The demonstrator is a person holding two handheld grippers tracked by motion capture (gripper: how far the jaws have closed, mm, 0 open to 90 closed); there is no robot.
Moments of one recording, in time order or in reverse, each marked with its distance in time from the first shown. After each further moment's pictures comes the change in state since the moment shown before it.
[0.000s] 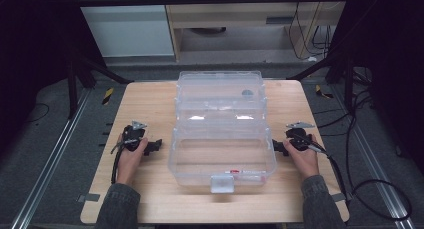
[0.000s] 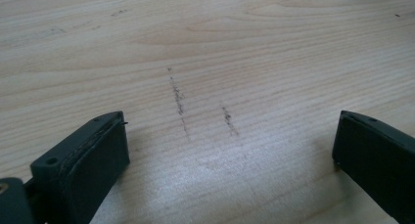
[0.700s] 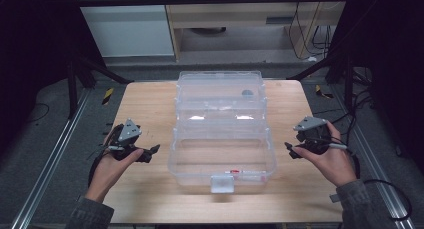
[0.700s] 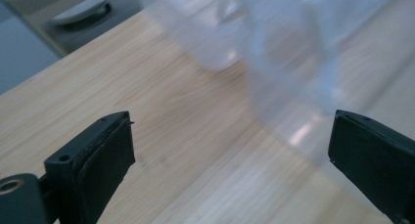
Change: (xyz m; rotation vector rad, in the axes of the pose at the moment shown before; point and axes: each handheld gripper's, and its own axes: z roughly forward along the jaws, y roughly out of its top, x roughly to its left) left arm -0.049 0.031 -0.127 -0.180 -0.166 0.376; right arm 0.021 0.045 -0.128 0.032 -0.024 -0.476
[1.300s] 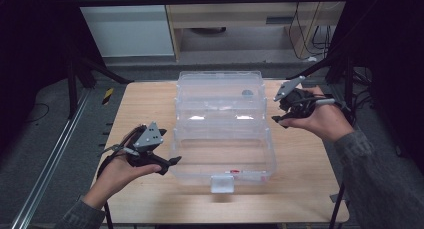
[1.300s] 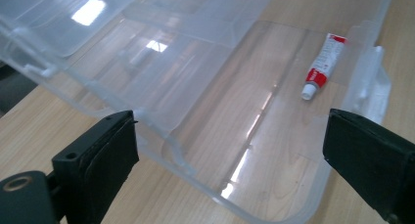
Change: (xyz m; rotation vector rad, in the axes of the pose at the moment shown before) left arm -0.060 0.058 -0.016 -0.001 -0.214 0.187; right arm -0.017 0.117 -0.031 0.032 0.183 -0.302
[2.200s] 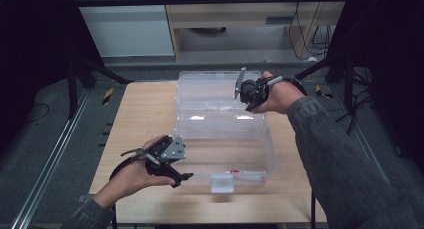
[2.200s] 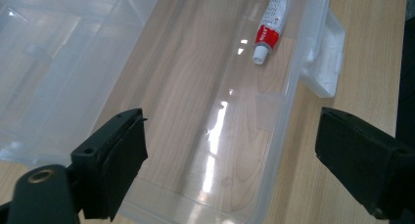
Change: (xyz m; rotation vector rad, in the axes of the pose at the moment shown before) left arm -0.027 0.010 0.033 0.167 -0.147 0.163; right arm -0.001 0.090 0.066 0.185 0.183 -0.357
